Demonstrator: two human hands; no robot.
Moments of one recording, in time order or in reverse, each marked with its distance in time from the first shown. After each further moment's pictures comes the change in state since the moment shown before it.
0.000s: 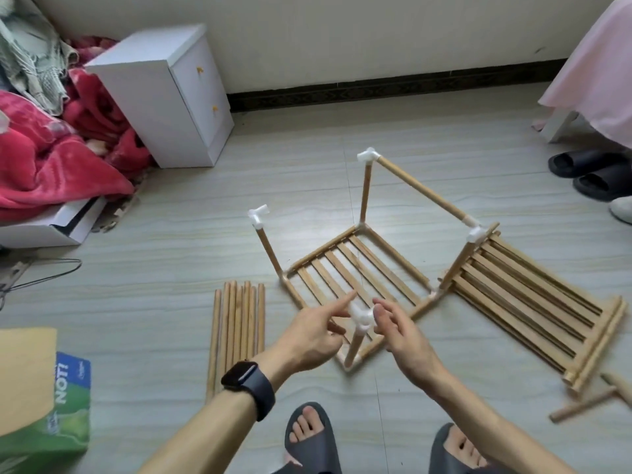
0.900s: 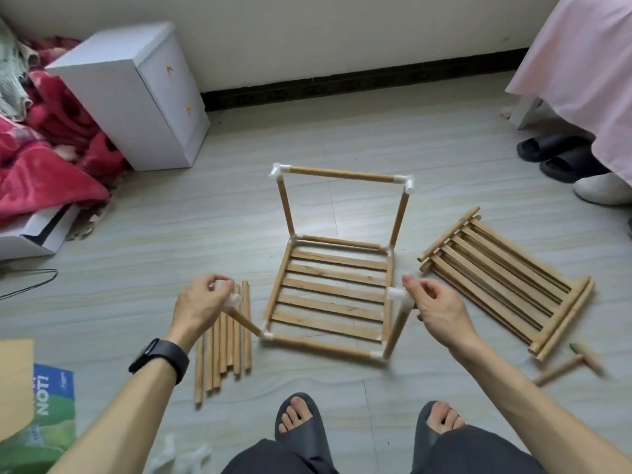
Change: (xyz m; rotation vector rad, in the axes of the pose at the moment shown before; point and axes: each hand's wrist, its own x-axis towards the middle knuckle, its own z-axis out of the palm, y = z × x) left_hand -0.013 -0.085 -0.084 0.058 0.533 -0.373; right_hand 0.003 0.012 -0.075 -0.098 0.317 0.035
